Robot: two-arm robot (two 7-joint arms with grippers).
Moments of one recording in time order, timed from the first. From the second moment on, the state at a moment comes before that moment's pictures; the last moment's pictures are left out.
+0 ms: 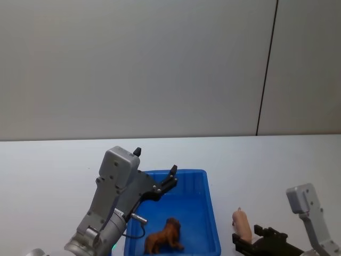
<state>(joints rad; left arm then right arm) -0.24 0.38 0.45 -1.63 -0.20 0.01 -0.01 0.11 0.30 -0.29 -1.53 0.36 0.39 0.26</state>
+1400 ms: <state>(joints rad) -0.24 0.38 0.45 -1.63 -0.20 0.01 -0.01 0.23 0.24 -0.29 -1.59 0.32 0.33 0.31</state>
